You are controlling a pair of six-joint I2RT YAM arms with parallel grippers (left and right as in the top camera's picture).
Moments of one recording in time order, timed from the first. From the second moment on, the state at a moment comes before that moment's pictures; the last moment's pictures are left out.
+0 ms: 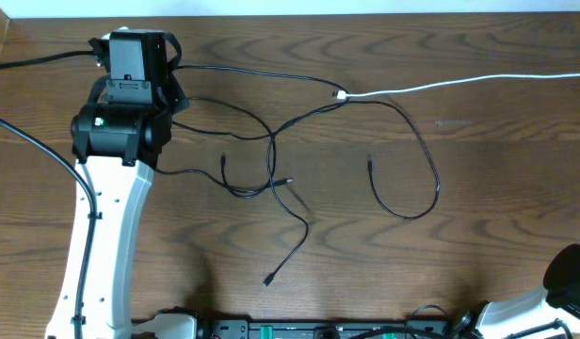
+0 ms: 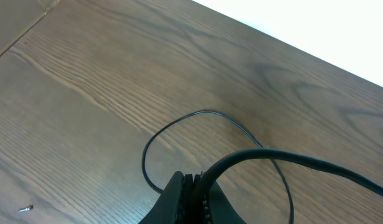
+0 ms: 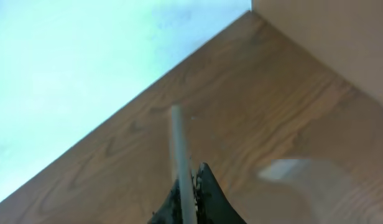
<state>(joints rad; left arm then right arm) -0.08 1.43 1.55 -0.96 -0.38 -0.45 -0.59 1.79 2.14 -1.03 -0.20 0.23</state>
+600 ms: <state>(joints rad) -0.08 1.44 1.55 -0.97 -0.67 -0.43 -0.71 1.92 2.14 -1.01 -0.18 0.22</state>
